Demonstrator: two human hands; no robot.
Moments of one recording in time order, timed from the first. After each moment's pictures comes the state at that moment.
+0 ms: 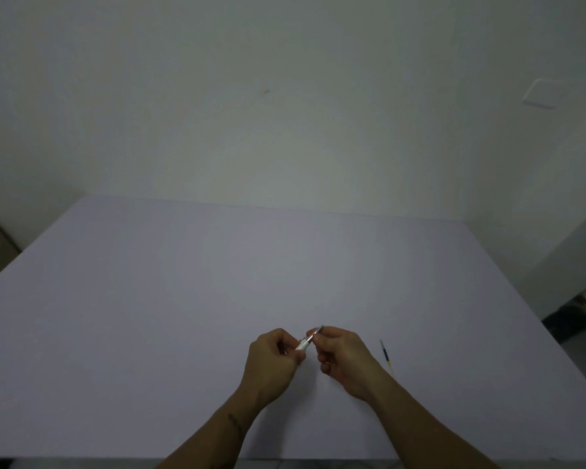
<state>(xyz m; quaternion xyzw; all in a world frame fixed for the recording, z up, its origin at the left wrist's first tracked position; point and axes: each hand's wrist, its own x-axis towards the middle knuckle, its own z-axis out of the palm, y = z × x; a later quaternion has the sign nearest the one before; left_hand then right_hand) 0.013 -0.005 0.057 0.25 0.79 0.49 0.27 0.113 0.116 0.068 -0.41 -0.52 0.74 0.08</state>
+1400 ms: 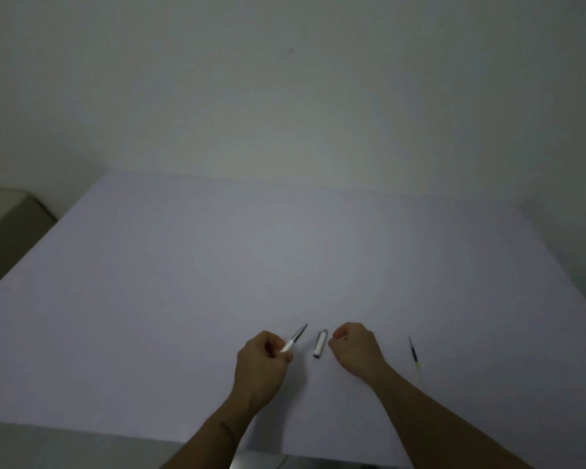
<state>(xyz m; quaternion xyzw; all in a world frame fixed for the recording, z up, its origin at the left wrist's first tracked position) -0.006 -0.019 0.040 0.14 0.83 0.47 0.27 0.088 0.150 0.026 -0.50 -0.77 0.38 -0.02</state>
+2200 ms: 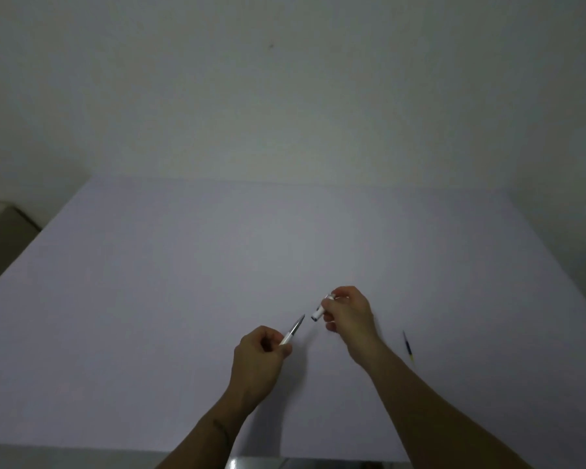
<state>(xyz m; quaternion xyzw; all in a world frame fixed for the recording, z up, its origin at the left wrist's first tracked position) -0.018 -0.020 0.034 0.13 0.82 0.48 0.28 0.050 0.149 0.040 -0.48 -0.56 0.66 0.18</state>
